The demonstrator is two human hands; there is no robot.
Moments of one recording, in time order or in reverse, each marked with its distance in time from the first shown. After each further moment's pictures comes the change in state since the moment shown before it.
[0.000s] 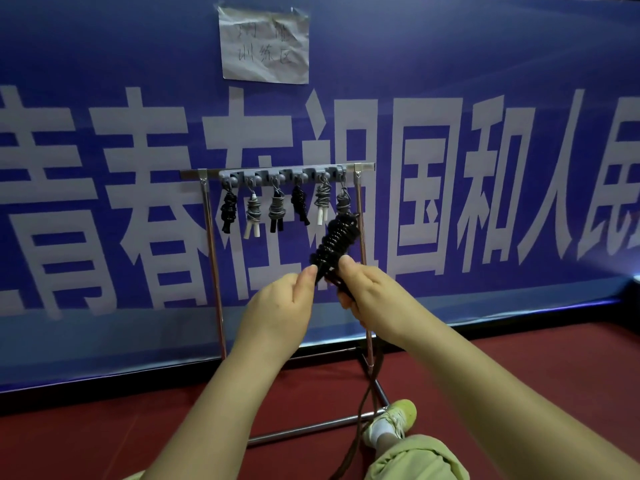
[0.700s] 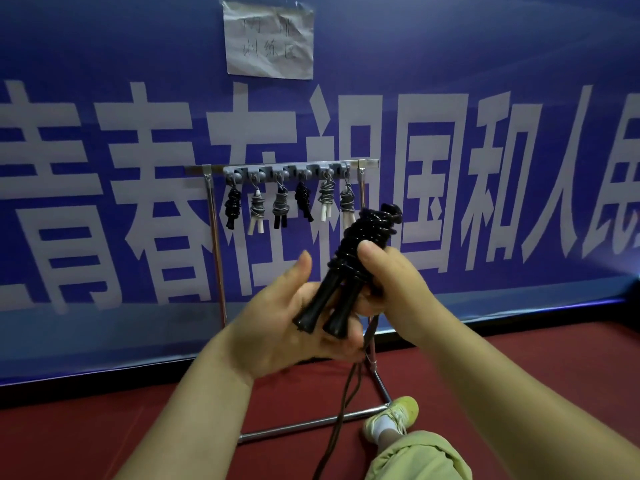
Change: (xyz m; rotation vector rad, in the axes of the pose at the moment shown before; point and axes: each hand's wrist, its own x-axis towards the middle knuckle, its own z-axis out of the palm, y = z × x) left_hand -0.010 0.003 -0.025 -1.136 -0.946 -0.093; right_hand -0.011 -0.009 -0.003 0.554 -0.079 -0.228
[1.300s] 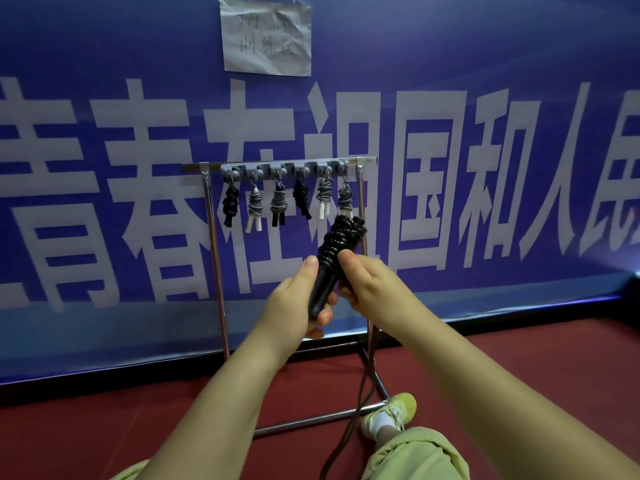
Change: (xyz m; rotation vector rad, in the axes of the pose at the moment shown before) left_hand 0.020 -0.015 0.012 0.369 0.710 0.087; right_hand 0.018 0.031 -0.005 -0.478 0.117 0.098
